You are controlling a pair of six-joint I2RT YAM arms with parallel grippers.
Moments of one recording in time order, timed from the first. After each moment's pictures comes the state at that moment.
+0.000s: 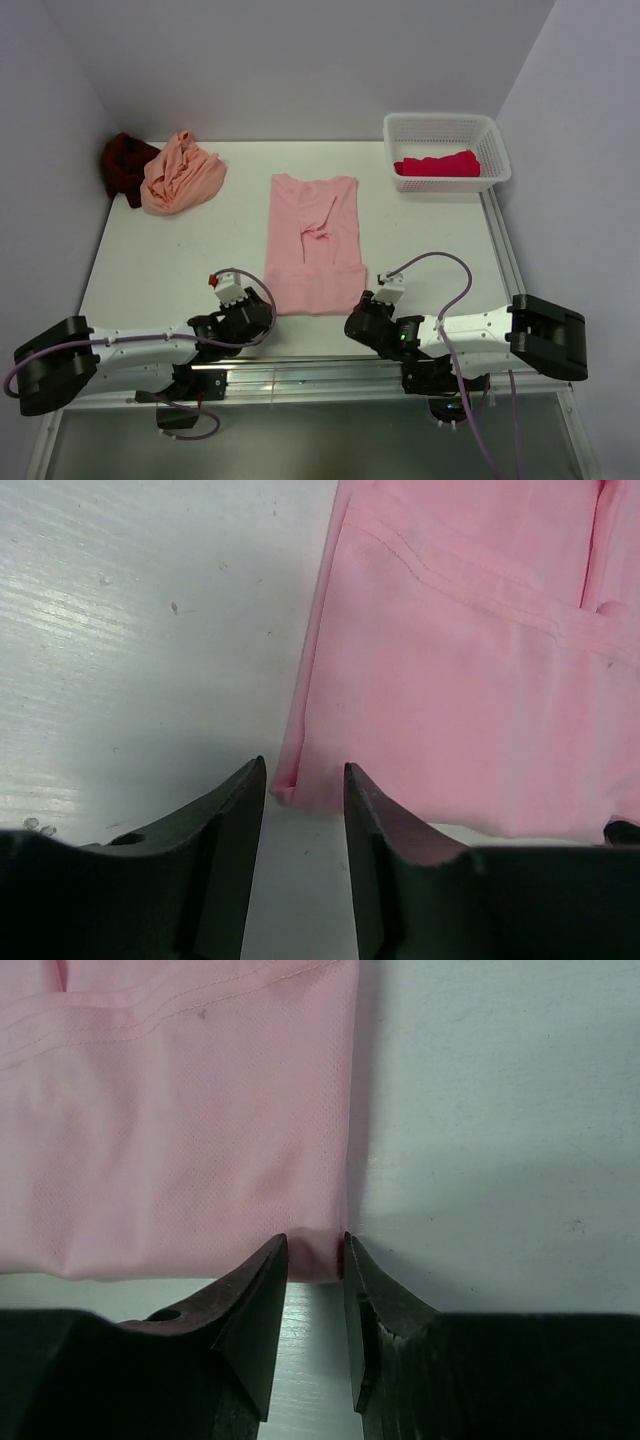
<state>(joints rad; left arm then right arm) -1.13 1.06 0.26 -0.08 -0.72 -1.31 1.24 1.17 0.29 -0.08 0.82 1.20</state>
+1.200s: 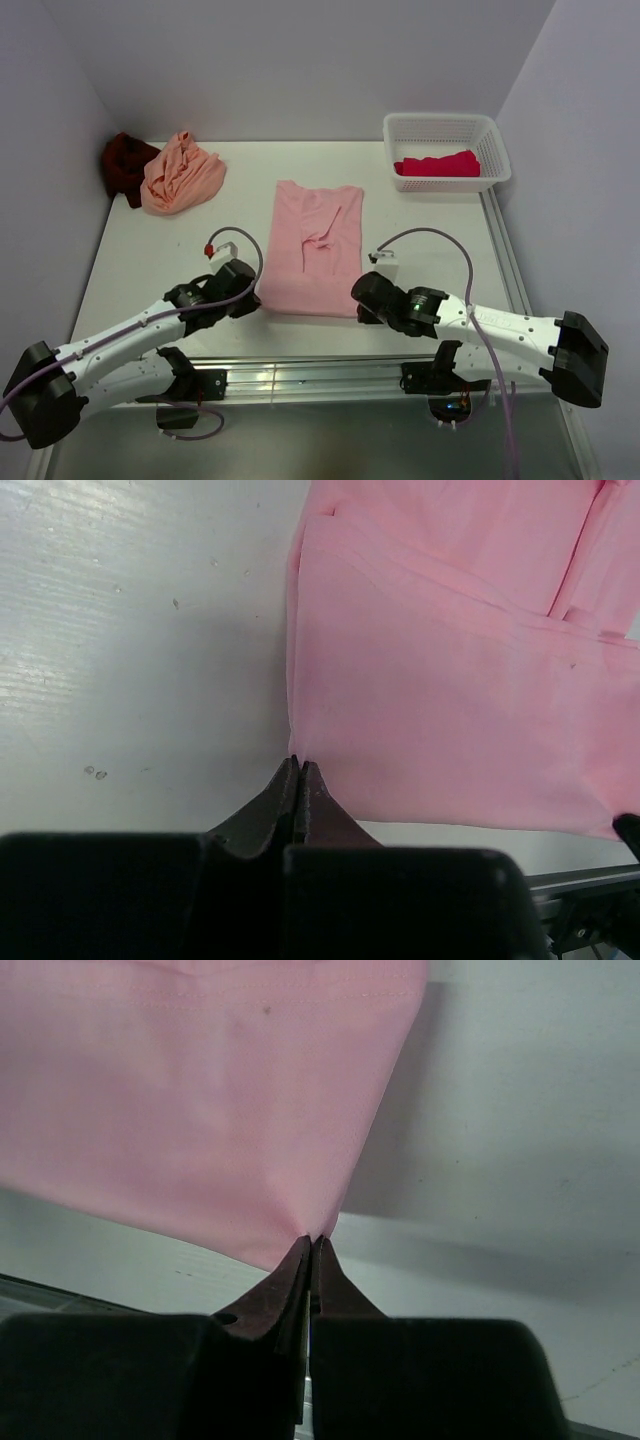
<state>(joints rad) -0.83 0.96 0.54 -0.50 -0.29 -1.09 1.06 1.00 0.55 -0.54 0.40 0.97</state>
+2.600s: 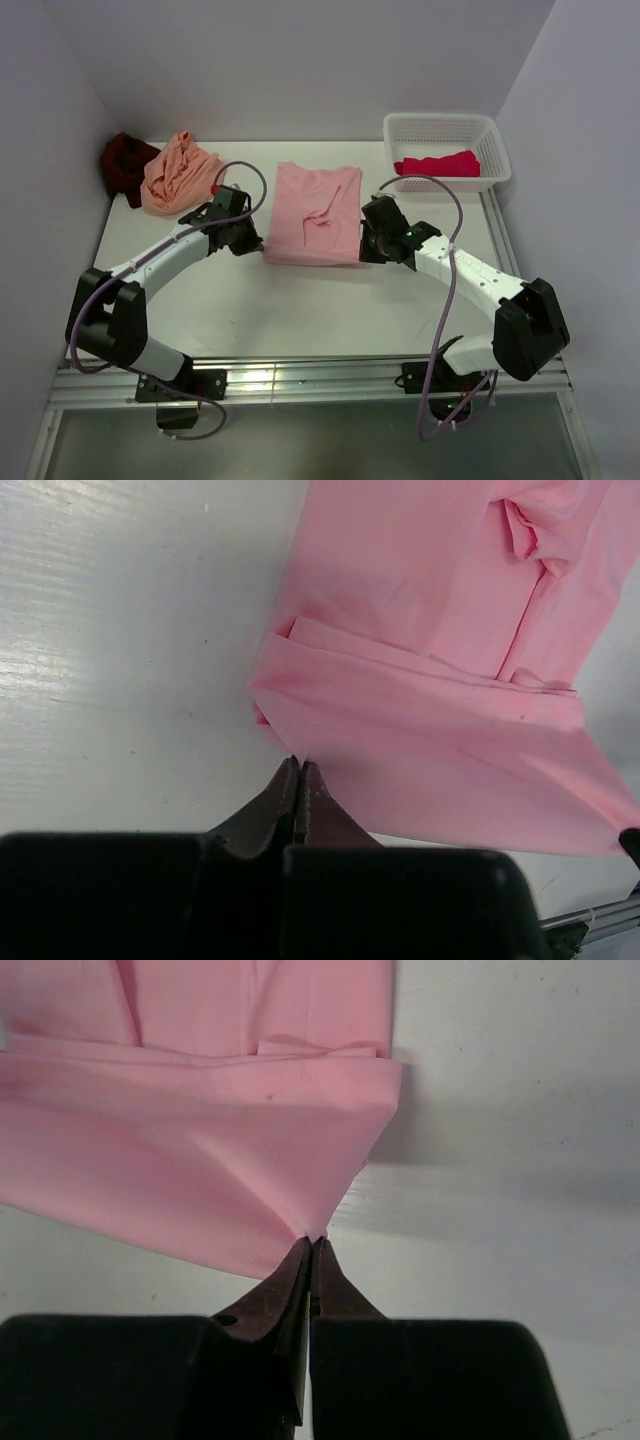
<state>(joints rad) -0.42 1.49 1.02 -0.47 0.01 -0.77 0.56 1.35 0.94 -0.54 0.12 0.60</state>
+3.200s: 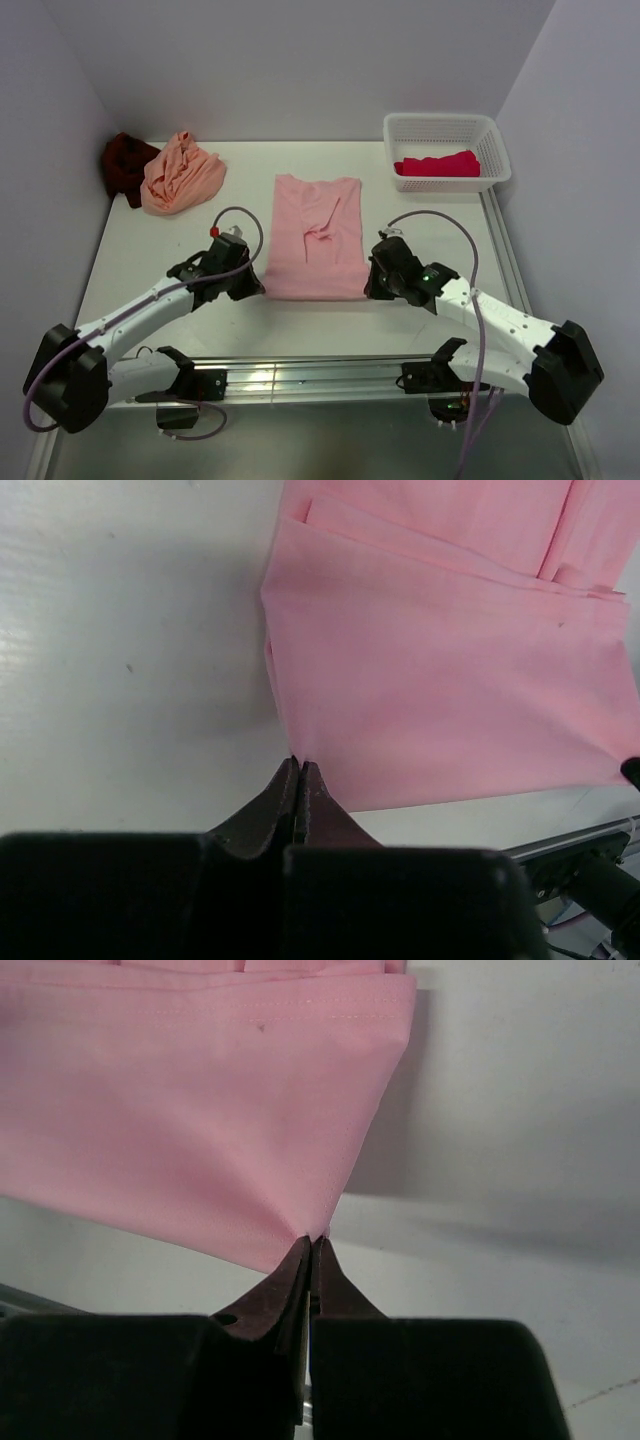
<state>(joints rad) -0.56 1.16 0.66 -0.43 0.02 -0.88 0.67 1.09 0.64 -0.50 0.09 0.68</state>
